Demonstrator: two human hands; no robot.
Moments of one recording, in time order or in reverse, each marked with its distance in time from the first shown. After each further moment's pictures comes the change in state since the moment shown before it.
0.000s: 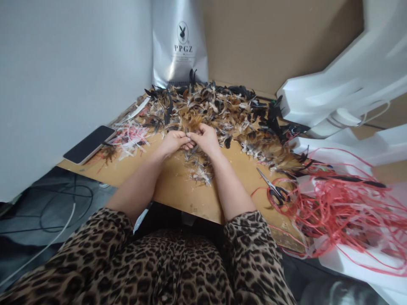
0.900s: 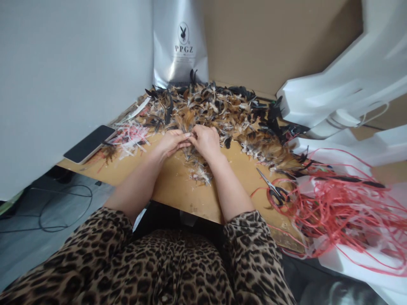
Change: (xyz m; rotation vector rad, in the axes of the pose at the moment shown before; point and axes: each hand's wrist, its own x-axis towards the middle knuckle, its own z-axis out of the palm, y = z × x) left_hand 0.003 -0.005 -0.004 -0.250 0.034 0.006; right_hand -0.010 -0.014 -0.004 -0.811 -0.046 -0.308
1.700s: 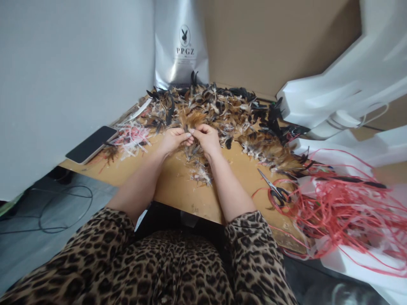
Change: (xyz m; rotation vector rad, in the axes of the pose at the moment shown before) left_hand -0.007 0.011 0.006 0.125 -0.016 0.131; right_hand 0.006 -0.007 0.020 1.115 0.182 0.465
